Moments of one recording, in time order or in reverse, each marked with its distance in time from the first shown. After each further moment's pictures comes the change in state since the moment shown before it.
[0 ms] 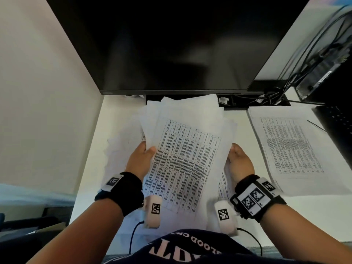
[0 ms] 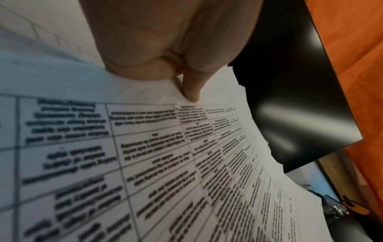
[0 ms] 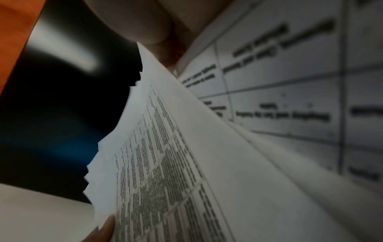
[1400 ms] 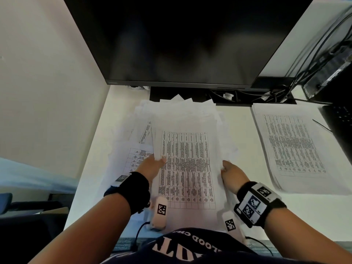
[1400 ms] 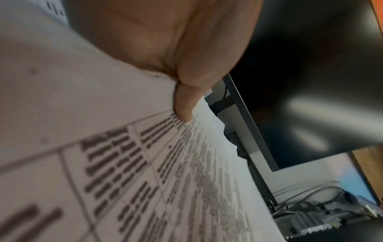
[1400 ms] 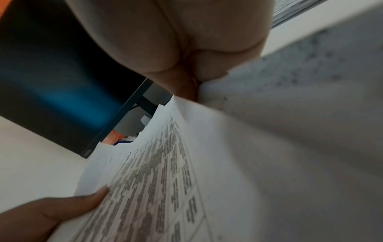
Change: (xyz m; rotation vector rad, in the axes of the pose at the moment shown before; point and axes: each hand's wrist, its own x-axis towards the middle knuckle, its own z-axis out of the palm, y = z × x) left_hand -0.032 -0.015 0.026 -0.014 -0.134 -0.297; right_hand -0.012 0.026 -0.016 -0.754 -0.393 0.184
